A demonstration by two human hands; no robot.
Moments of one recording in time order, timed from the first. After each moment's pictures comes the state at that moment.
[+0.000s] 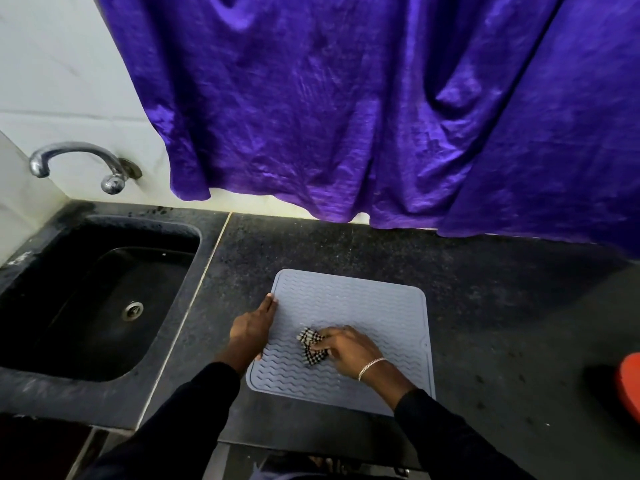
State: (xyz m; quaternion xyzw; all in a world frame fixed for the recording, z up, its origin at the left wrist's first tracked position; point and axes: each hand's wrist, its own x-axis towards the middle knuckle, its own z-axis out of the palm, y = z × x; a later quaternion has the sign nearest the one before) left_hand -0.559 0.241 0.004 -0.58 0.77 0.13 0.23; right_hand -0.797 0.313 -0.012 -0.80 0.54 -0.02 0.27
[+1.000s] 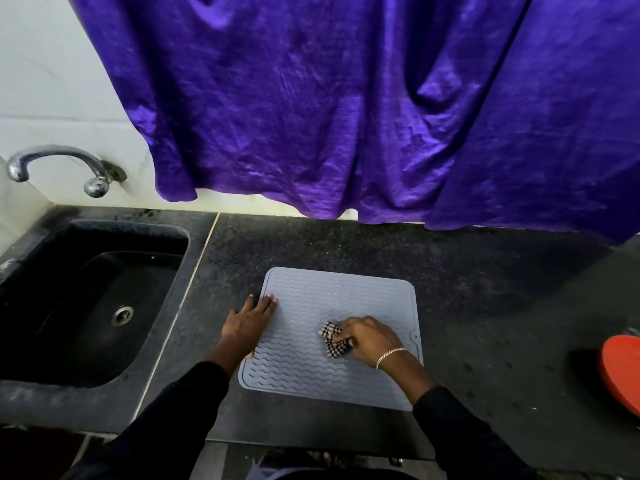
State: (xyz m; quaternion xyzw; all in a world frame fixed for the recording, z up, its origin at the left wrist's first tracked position) left_hand -0.561 0.242 -0.001 -0.52 0.81 0.08 0.27; right_hand -0.850 0.319 -0.002 -0.75 0.60 0.02 0.28
